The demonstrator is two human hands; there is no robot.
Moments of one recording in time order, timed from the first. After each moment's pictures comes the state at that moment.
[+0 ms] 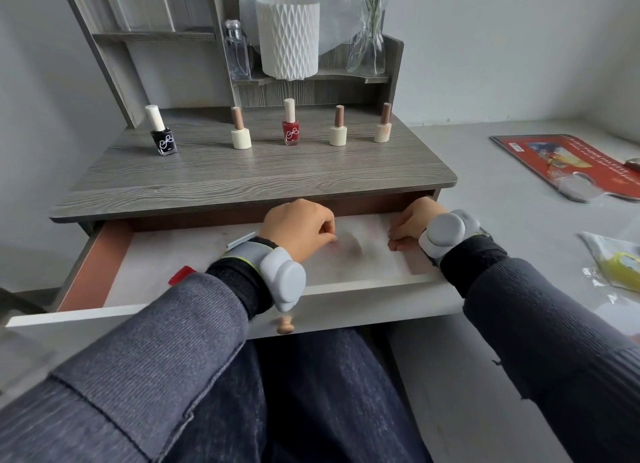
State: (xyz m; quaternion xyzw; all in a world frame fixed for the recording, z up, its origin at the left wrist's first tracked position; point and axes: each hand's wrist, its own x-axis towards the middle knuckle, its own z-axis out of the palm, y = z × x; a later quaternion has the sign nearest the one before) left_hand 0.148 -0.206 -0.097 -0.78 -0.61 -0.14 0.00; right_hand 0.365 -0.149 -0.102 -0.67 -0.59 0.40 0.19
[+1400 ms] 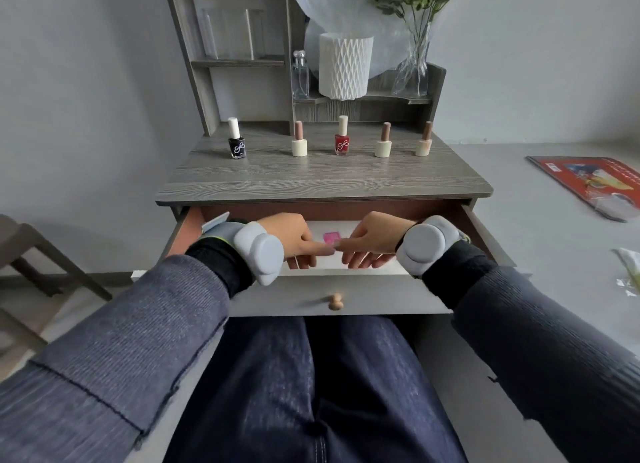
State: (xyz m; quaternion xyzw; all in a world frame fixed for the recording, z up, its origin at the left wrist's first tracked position) left_hand 0.065 -0.273 -0.061 -0.72 -0.65 0.01 -0.26; right_hand 0.249 -0.231 -0.061 -0.50 -0.77 0.39 0.00
